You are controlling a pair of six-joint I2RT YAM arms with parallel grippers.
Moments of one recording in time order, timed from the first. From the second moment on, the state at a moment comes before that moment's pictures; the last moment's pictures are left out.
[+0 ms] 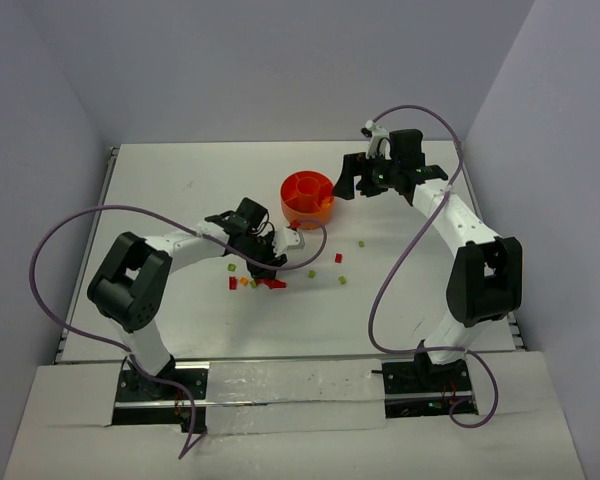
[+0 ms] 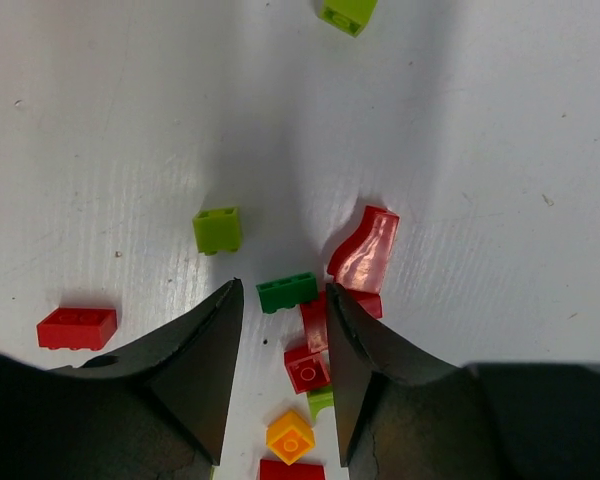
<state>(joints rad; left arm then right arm) -0.61 1.76 1.06 -0.43 0.45 0.66 0.18 1.66 1.36 -0.40 -0.53 0.08</state>
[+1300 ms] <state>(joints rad) -0.64 1.48 0.83 -0.43 0.54 0.67 0.17 1.65 1.30 -0.39 -0.55 0.08</state>
